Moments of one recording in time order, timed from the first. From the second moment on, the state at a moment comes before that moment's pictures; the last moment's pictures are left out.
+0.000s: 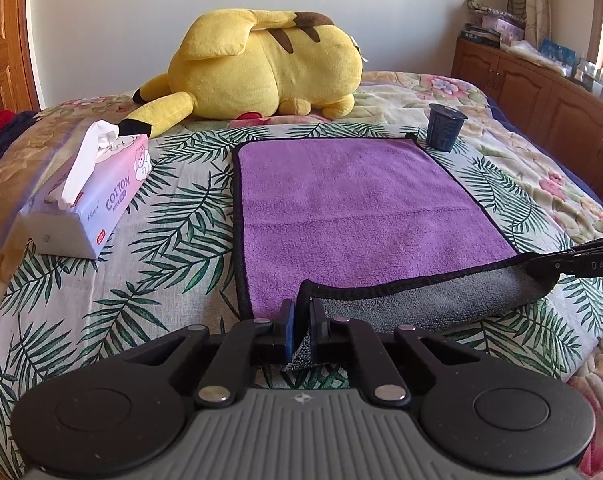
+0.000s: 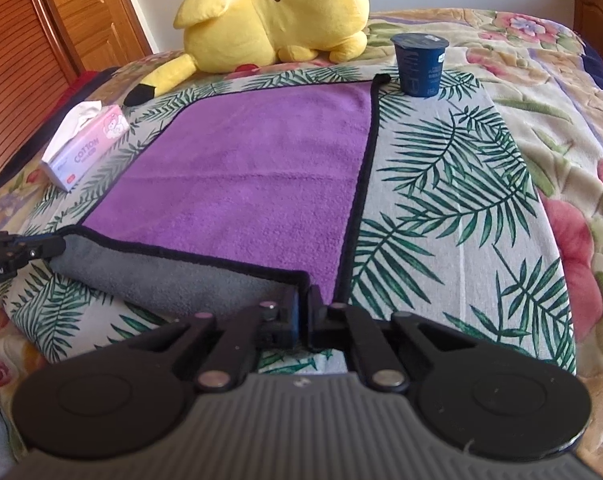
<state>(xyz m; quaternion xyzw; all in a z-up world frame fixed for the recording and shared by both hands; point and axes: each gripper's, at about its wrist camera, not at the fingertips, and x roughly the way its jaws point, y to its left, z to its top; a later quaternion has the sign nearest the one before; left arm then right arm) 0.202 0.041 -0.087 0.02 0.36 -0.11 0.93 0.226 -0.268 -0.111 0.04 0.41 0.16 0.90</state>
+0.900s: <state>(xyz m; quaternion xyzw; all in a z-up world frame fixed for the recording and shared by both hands) 0.197 0.039 -0.060 0.01 0.32 -0.12 0.94 0.217 -0.264 -0.080 0.03 0.33 0.17 0.93</state>
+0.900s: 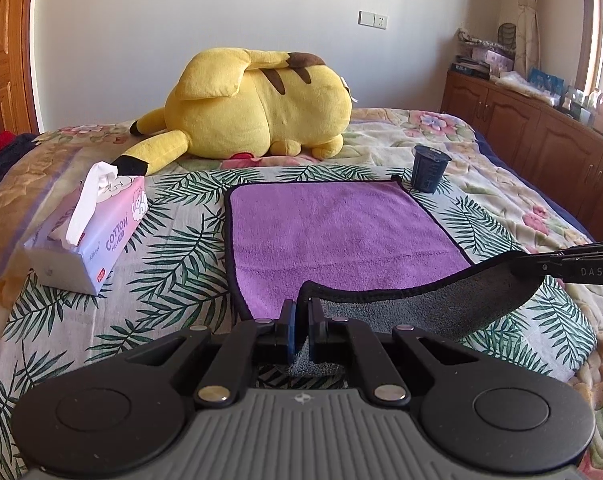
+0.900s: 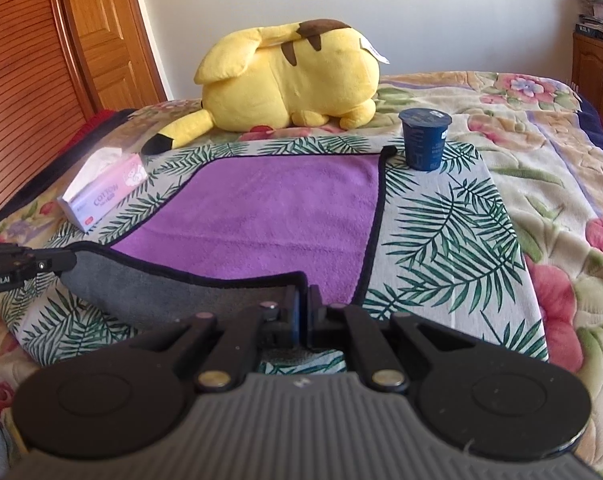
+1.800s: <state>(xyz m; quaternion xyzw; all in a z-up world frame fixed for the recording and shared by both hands) 0.229 0.046 -0.058 0.01 0.30 -0.13 0.94 0.234 -0.260 -0.075 0.01 0.29 0.18 0.94</state>
